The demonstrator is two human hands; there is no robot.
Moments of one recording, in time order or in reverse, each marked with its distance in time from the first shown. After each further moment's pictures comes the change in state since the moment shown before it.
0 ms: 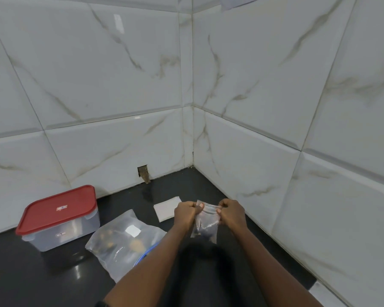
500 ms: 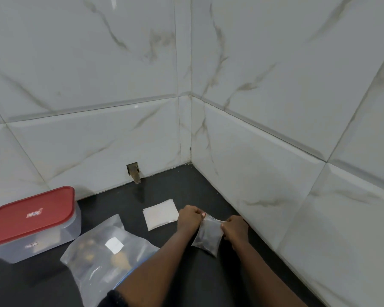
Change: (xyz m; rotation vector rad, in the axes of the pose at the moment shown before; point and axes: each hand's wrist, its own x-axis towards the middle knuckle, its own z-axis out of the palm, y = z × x) left_hand 0.063 -0.019 0.044 0.369 -0.034 -0.032; right_hand 0.068 0.050 0.022 -0.170 -0.020 0.236
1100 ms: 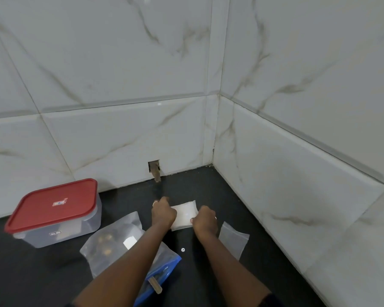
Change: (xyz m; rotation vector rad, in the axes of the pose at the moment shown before) left_hand 0.030 -0.058 -0.090 0.059 0.250 -0.223; right_hand -0.012 -0.086 0.094 -0.263 -0.080 -0.218
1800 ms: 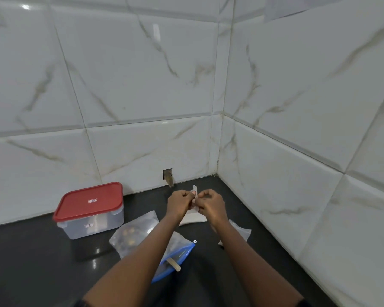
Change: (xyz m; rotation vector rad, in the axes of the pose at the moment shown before) left_hand -0.079 0.031 -0.063 -0.437 -0.053 0.273; right_hand -0.077 -0.028 -0.057 0.826 -0.083 -0.268
